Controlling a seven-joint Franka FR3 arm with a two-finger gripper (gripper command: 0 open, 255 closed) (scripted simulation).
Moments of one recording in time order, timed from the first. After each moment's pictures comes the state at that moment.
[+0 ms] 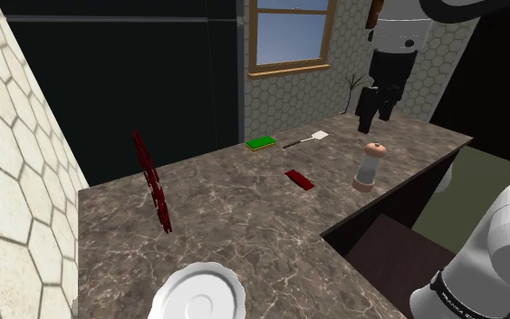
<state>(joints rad) 0.02 -0.77 0.01 -2.38 -0.06 1.59 0.09</state>
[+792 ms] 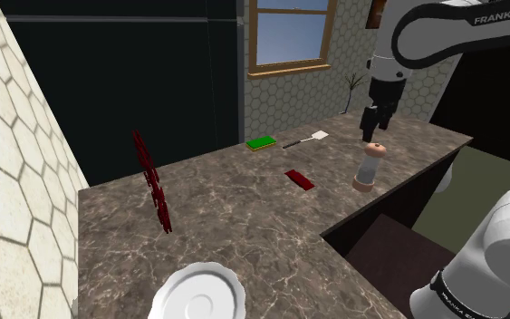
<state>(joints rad) -0.06 -0.65 -0.16 -2.48 -0.22 1.80 -0.10</state>
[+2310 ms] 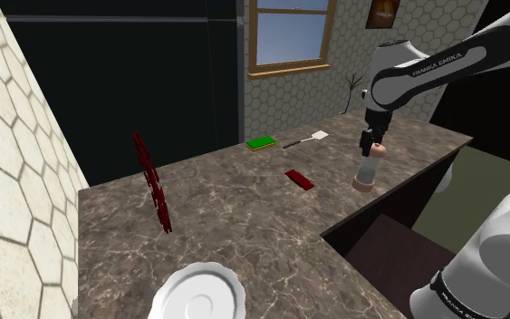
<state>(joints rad) -0.13 -0.33 -0.37 -2.50 -0.35 2.17 -0.28</state>
